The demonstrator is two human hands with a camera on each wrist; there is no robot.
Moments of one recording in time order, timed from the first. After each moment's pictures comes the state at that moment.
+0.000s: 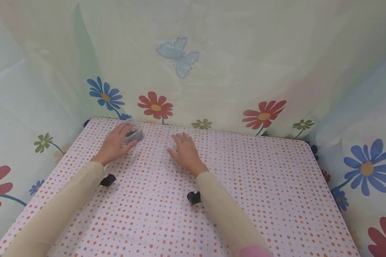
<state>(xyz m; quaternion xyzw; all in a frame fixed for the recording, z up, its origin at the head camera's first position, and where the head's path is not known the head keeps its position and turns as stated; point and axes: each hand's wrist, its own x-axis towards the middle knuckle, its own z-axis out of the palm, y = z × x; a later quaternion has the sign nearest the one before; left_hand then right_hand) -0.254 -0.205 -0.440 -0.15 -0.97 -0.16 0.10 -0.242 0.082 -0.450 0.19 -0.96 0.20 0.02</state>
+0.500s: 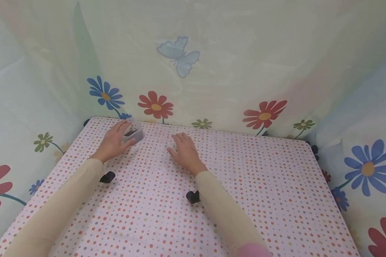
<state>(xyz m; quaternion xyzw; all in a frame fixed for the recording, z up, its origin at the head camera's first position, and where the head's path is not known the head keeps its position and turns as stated) -0.264 -0.213 -0.442 -0.13 -0.97 -0.18 0.08 -0.247 0.082 -0.458 0.18 -0.96 0.21 0.03</state>
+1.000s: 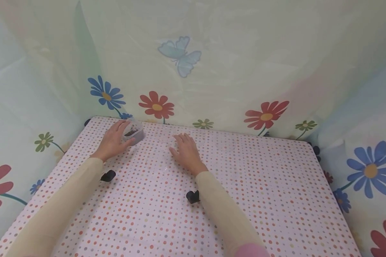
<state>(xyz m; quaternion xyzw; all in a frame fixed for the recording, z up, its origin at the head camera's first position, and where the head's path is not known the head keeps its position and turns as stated) -0.273 -0.220 -0.449 -0.11 -0.97 -0.19 0.08 -0.252 0.082 -0.464 0.17 -0.96 0.22 0.02</state>
